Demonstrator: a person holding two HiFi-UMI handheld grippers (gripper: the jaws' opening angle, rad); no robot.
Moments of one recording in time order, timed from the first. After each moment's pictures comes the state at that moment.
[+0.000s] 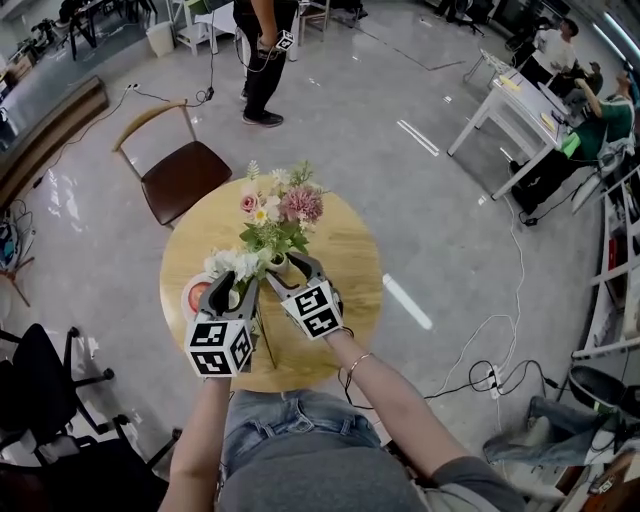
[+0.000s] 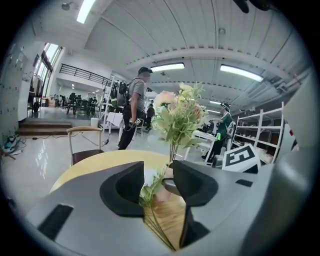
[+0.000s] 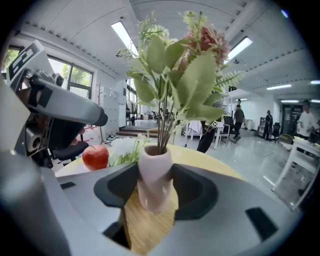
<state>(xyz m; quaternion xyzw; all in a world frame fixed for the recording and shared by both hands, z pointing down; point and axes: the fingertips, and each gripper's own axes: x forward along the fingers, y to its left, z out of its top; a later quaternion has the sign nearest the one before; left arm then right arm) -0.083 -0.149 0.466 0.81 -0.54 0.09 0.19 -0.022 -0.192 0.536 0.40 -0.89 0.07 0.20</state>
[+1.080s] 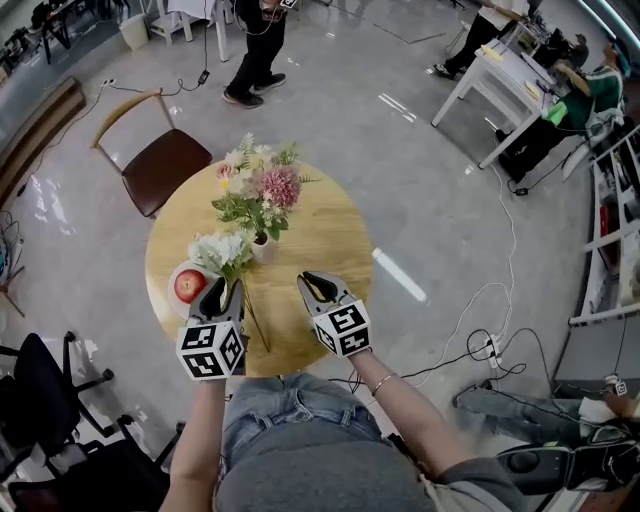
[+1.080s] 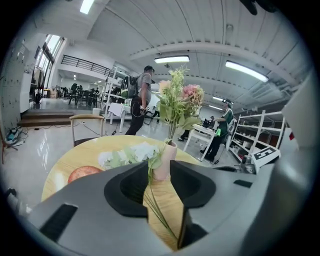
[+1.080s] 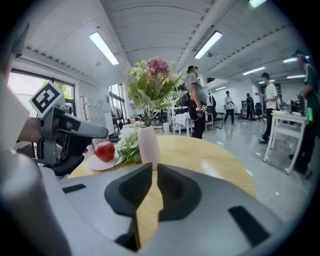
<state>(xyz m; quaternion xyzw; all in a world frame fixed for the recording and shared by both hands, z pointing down) -0.090 -0.118 0.509 0.80 -0.53 0.12 0.24 0.054 -0.116 0.556 0.46 -0.86 0.15 0.16</state>
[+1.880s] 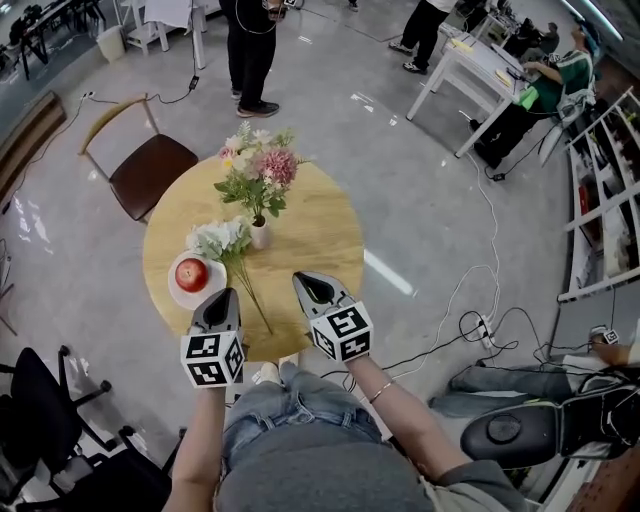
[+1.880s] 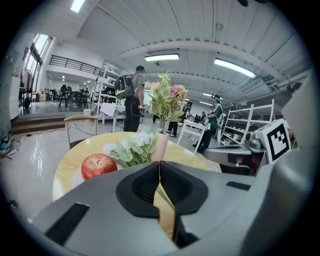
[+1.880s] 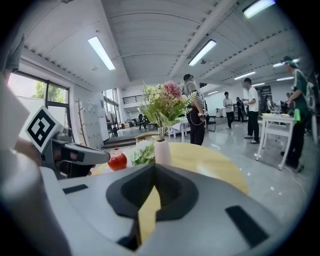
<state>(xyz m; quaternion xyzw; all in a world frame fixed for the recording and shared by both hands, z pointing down) -0.104 -0.064 0.511 0.83 -0.49 0.14 0.22 0.031 -0.063 0.503 0.50 -0.84 0.15 0.13</state>
